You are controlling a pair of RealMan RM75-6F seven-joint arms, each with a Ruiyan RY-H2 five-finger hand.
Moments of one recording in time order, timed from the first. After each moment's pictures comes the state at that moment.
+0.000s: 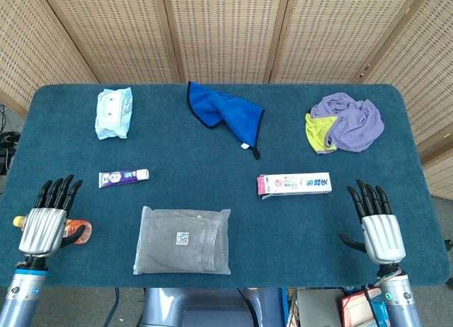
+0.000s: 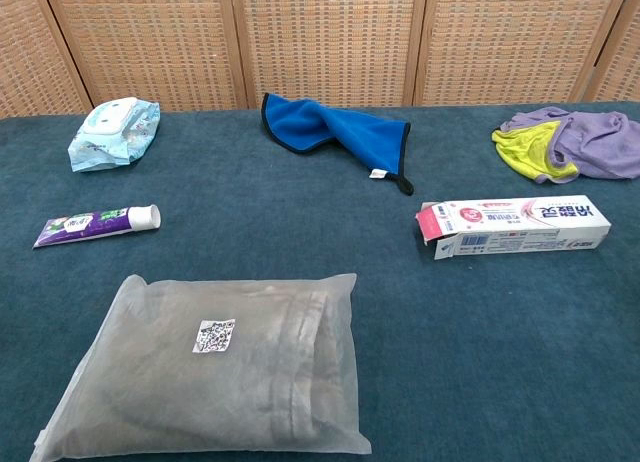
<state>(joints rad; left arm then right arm) -0.16 -1.24 -0.04 -1.77 1.46 1.45 0.42 0.15 -1.34 0.07 -1.56 -1.56 1.51 -0.20</state>
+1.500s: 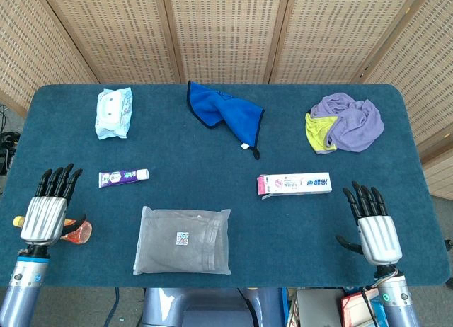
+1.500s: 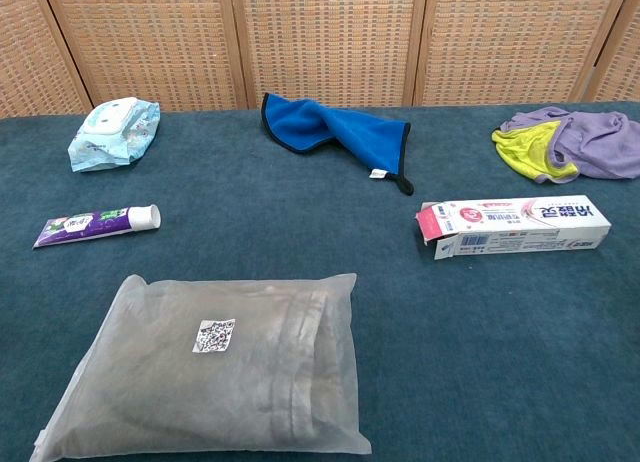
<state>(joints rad) -0.22 -1.24 -0.11 -1.72 1.41 1.39 0.39 0.15 -1.35 0.06 -1.57 -1.58 1.50 -0.21</state>
